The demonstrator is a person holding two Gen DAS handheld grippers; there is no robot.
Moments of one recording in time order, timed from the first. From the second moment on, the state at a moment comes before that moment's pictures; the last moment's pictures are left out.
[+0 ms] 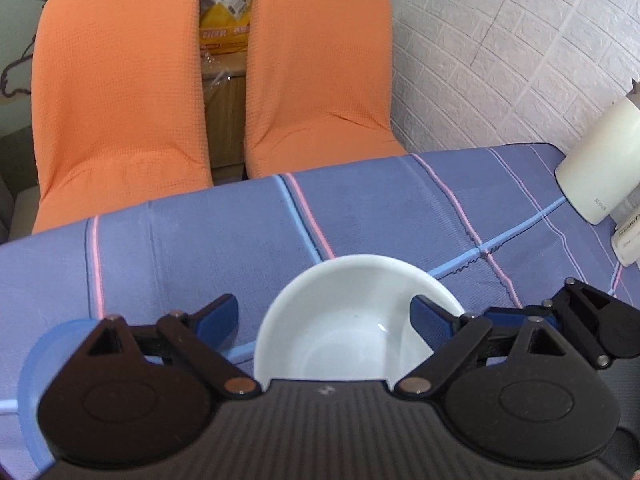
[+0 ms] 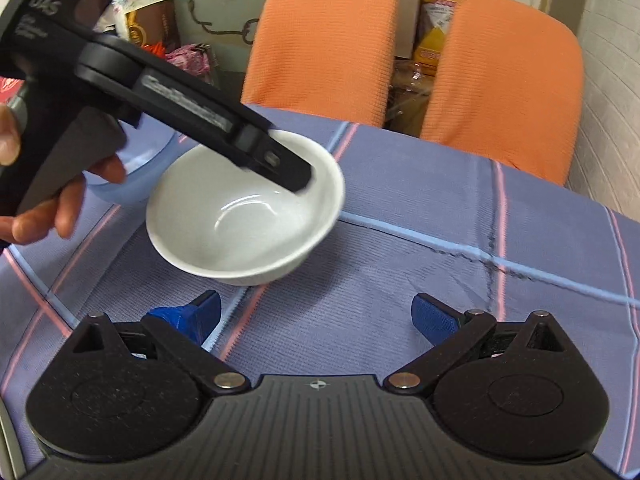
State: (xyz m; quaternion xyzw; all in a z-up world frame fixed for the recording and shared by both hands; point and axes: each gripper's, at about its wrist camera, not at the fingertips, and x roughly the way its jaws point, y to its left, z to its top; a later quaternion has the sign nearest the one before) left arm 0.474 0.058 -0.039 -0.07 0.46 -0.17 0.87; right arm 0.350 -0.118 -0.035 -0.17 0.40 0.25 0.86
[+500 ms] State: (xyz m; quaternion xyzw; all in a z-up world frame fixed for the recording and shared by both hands) left arm 0.471 0.060 -0.046 -0.08 0.47 -0.19 0.86; right arm 0.360 -0.091 -0.040 -0.19 0.37 0.28 0.86
